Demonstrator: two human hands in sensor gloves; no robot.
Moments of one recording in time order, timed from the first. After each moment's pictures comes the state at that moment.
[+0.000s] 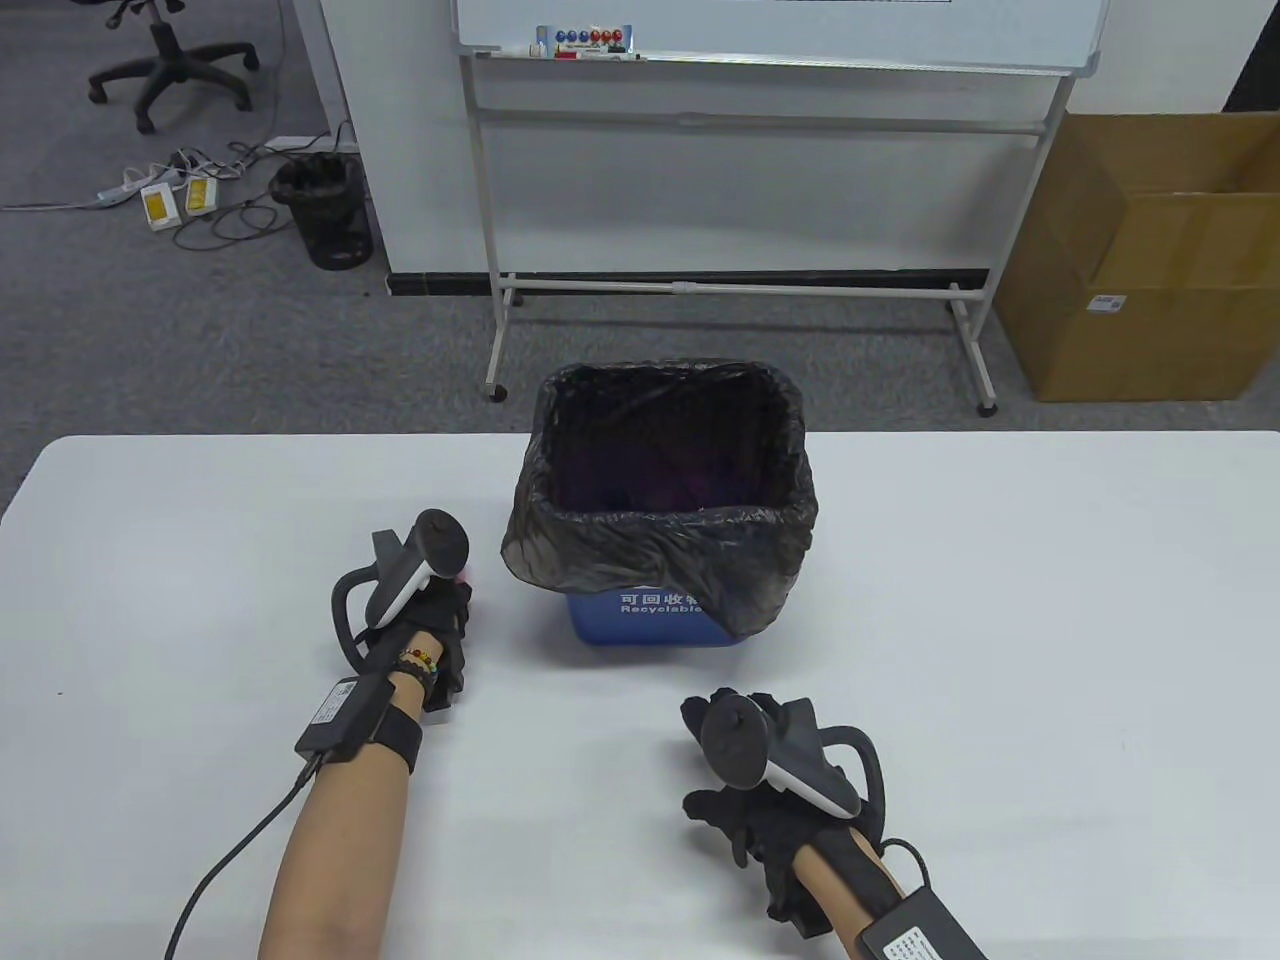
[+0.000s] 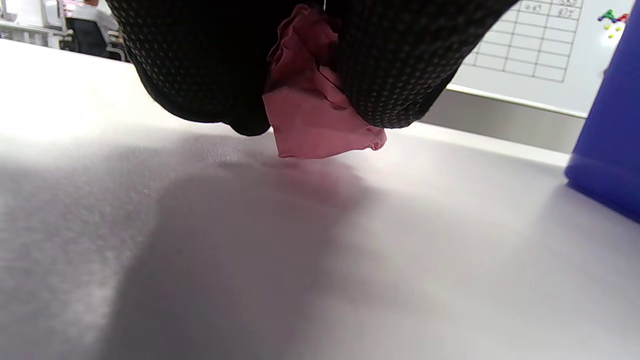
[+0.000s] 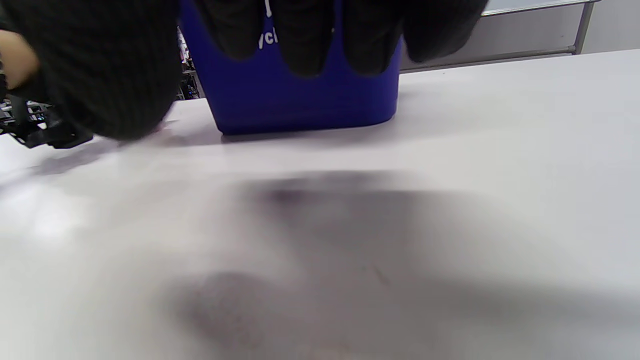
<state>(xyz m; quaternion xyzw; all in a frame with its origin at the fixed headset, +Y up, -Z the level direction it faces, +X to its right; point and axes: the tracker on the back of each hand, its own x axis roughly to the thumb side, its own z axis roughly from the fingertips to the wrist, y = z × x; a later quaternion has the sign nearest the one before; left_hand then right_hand) -0.257 -0.741 -0.521 -0.05 0.08 0.08 0.99 0.085 -0.716 -0.328 0.10 0.10 0.99 0.07</state>
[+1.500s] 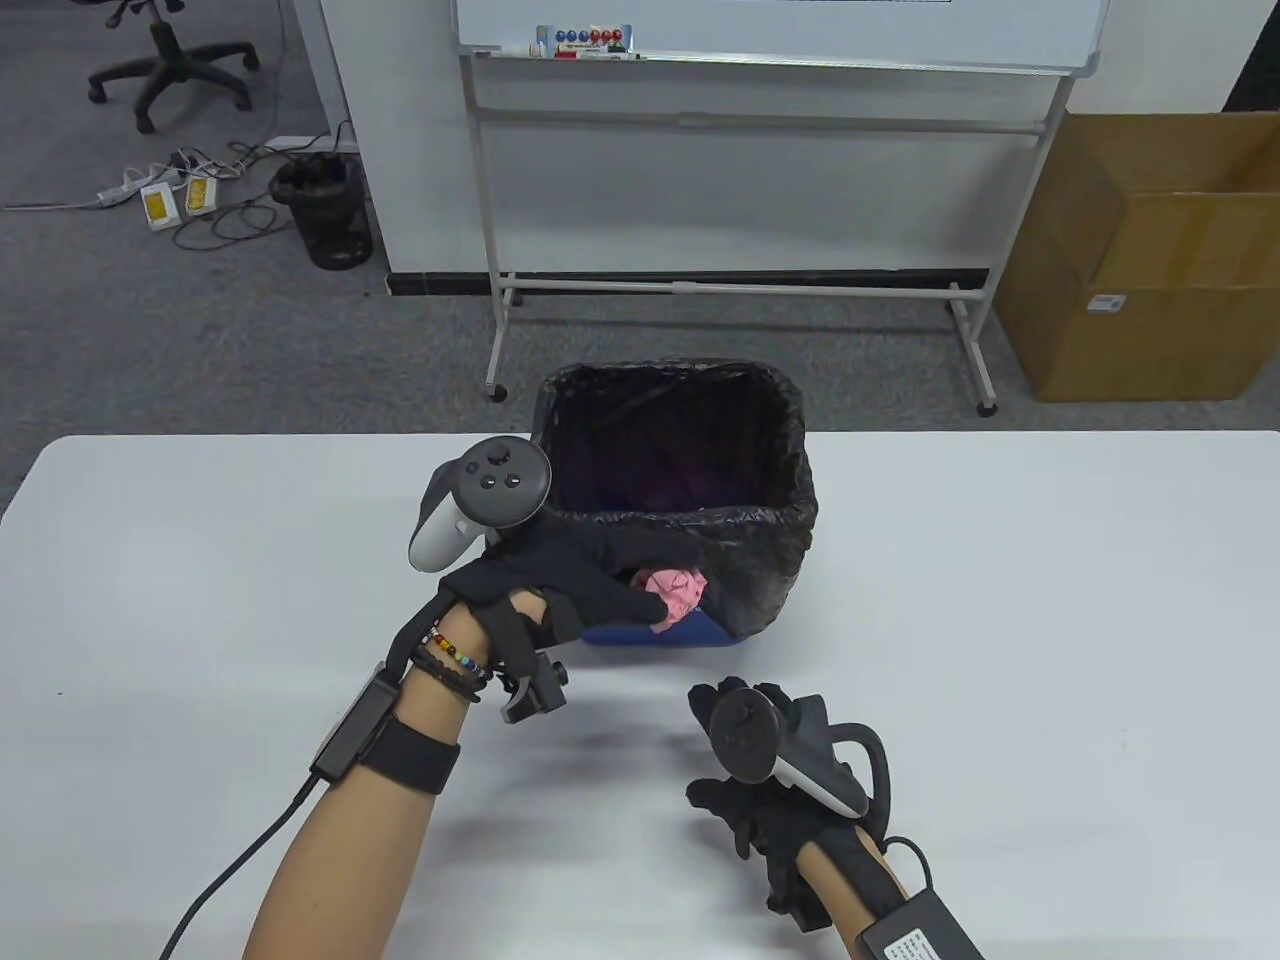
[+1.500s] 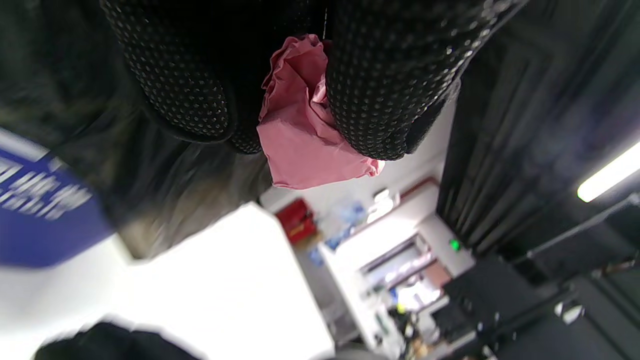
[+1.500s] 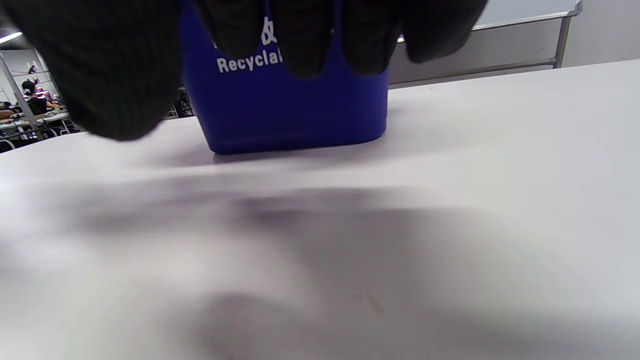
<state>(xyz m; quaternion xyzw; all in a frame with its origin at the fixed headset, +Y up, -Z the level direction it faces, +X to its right) -0.121 -0.551 -0.443 -0.13 -0.35 0.45 0.81 0.090 -0.712 -0.331 0.09 0.08 0.99 0.09</state>
